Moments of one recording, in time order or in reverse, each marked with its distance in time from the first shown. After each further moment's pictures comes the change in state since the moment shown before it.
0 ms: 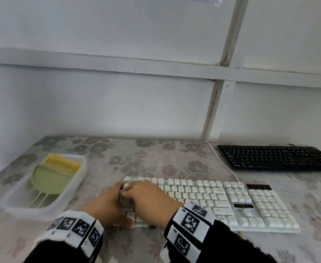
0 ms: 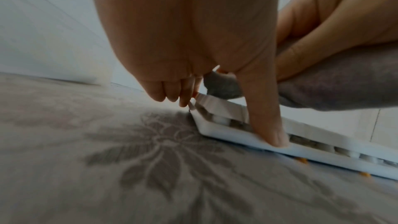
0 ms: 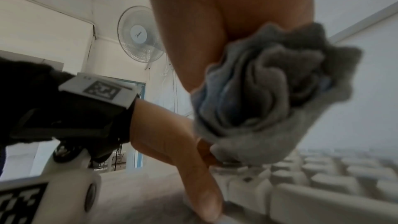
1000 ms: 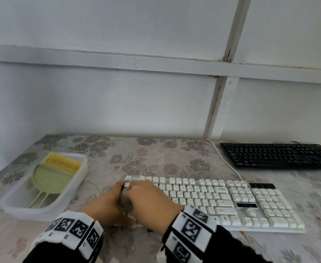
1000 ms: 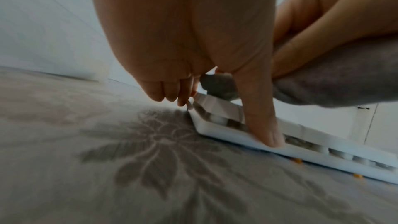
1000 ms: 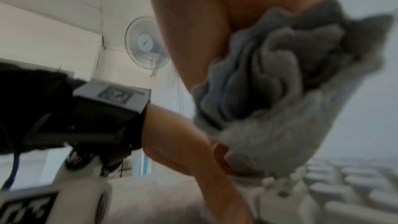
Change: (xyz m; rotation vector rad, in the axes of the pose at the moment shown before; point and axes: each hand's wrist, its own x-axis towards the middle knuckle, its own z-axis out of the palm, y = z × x) left_hand 0.002 -0.006 0.001 -0.043 -0.001 0.026; right_hand -0.008 -0.017 -0.008 -0.028 -0.033 0.095
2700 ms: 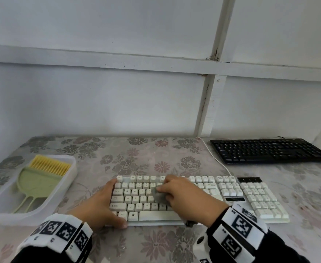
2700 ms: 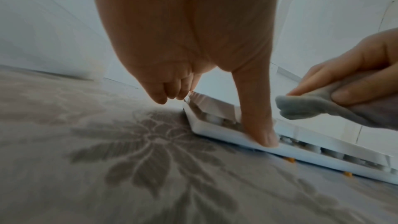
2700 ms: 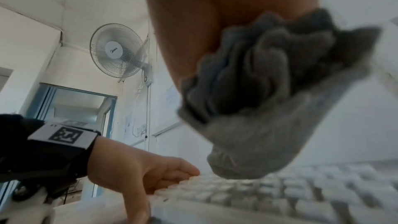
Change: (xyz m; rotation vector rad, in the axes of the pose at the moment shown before) left_hand 0.003 -0.005 0.003 0.003 -0.005 -0.047; right_hand -0.058 0.072 -0.011 0.188 0.048 0.152
